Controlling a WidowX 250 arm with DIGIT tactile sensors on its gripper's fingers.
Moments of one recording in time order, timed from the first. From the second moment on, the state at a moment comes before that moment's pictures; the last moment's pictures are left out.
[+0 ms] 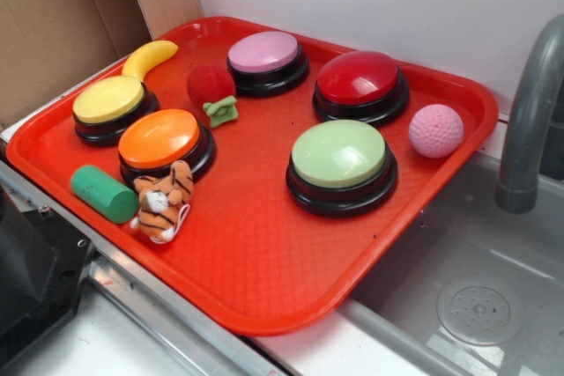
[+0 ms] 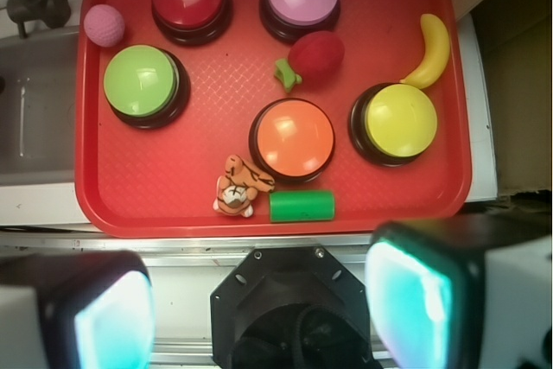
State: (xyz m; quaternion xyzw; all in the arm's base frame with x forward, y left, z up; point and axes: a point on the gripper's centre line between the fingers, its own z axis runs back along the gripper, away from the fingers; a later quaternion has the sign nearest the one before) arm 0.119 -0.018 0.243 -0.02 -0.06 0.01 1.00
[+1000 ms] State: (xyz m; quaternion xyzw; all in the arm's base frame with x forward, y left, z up) arm 0.208 -0.062 0.169 -0.02 -0.07 0.08 0.99
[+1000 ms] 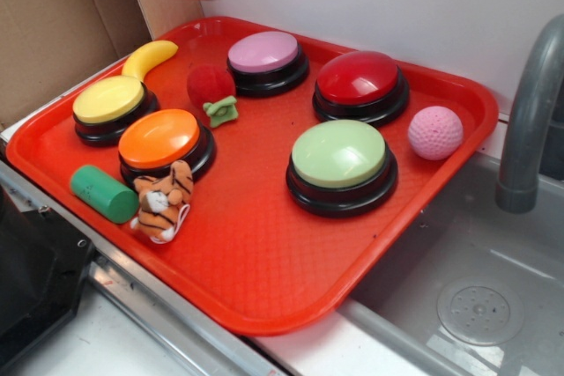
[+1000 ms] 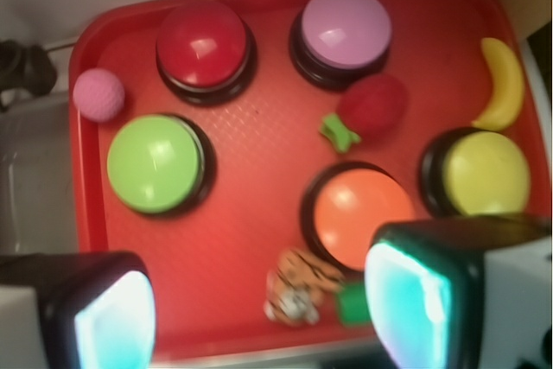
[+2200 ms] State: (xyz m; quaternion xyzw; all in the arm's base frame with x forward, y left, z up) arm 0.328 -0.159 0.051 0.02 -0.01 0.09 1.00
